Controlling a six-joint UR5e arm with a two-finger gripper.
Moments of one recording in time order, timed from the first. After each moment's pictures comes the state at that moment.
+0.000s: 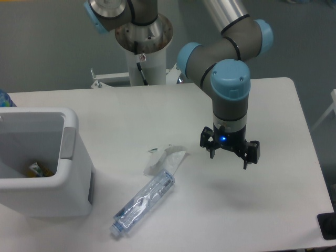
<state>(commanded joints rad) 2.55 -1.95 -1.62 -0.90 1.58 1.03</state>
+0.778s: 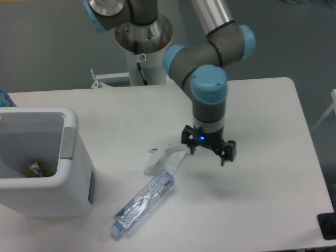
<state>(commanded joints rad) 2.48 -1.90 -1.83 -0.83 1.57 1.00</state>
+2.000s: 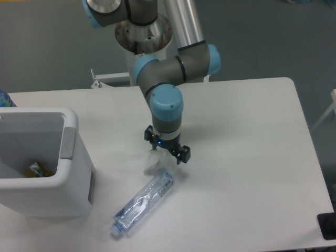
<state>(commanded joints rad) 2.32 -1.95 -1.91 -0.84 1.57 0.94</state>
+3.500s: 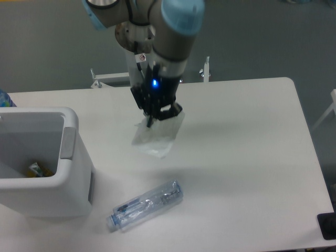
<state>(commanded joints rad) 2.44 -1.59 -1.51 -1.34 1.11 0.86</state>
